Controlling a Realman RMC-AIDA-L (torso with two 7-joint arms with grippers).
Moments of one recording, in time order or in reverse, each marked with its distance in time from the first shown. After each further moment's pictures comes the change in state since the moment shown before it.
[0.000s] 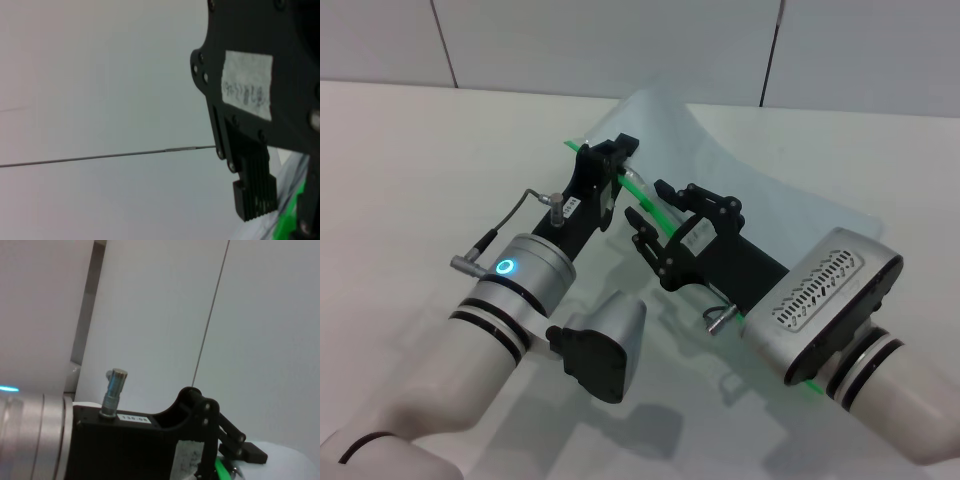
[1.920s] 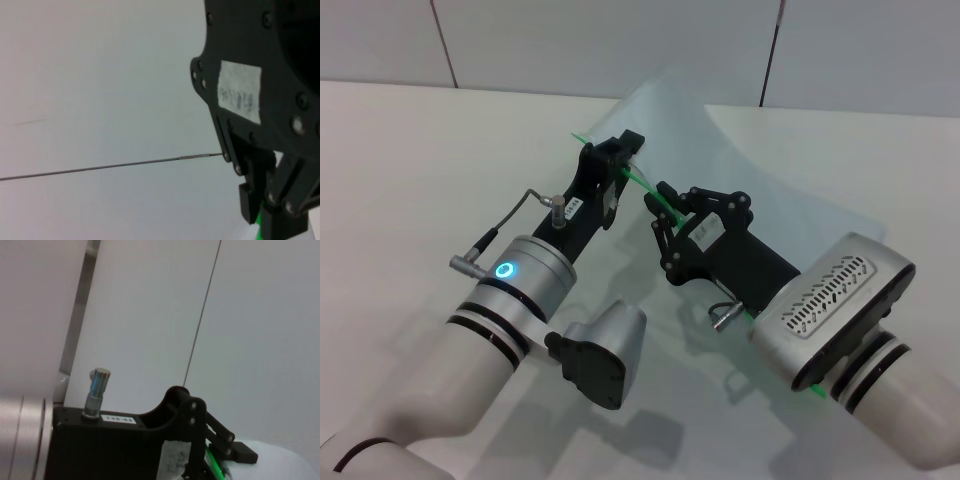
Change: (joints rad) left arm 0.014 0.002 0.000 0.004 0.051 -0.037 0.005; right arm -0.012 0.017 -0.007 0.036 -0.003 0.064 0.000
